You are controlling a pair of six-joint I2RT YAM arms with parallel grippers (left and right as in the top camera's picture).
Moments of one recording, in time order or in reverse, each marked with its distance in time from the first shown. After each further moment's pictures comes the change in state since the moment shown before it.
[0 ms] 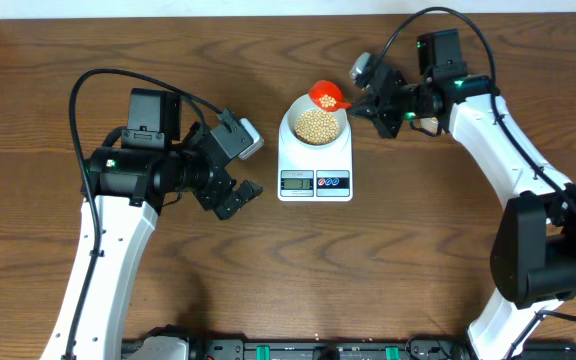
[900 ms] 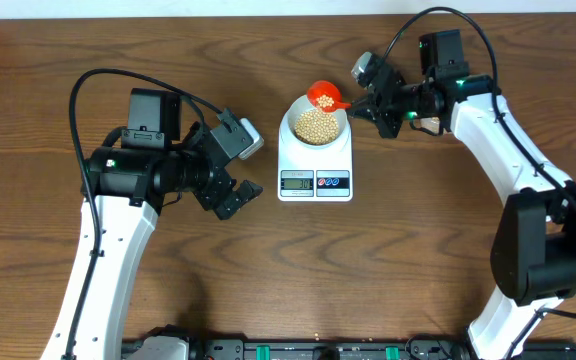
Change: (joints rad) left arm 0.000 0.000 0.000 0.000 0.000 0.000; right arm -0.021 0.008 0.000 0.006 -0.074 0.012
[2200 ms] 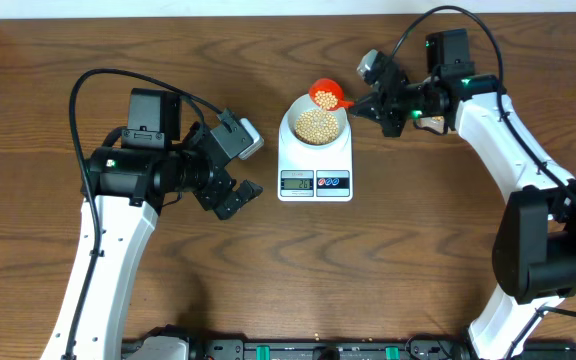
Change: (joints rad) left arm 0.000 0.000 0.000 0.000 0.000 0.000; right arm -0.020 0.010 0.000 0.004 -0.044 0.003
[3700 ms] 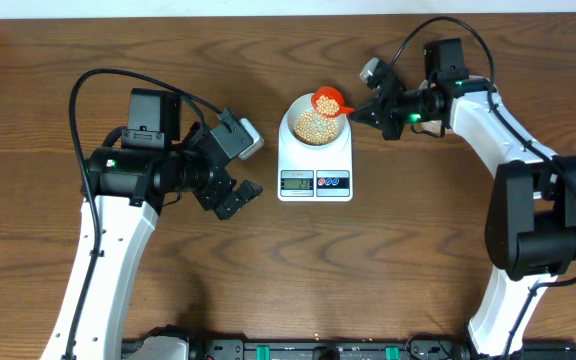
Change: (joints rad) left arm 0.000 0.000 0.000 0.000 0.000 0.000; right arm -0.033 0.118 0.000 0.055 -0.073 0.000
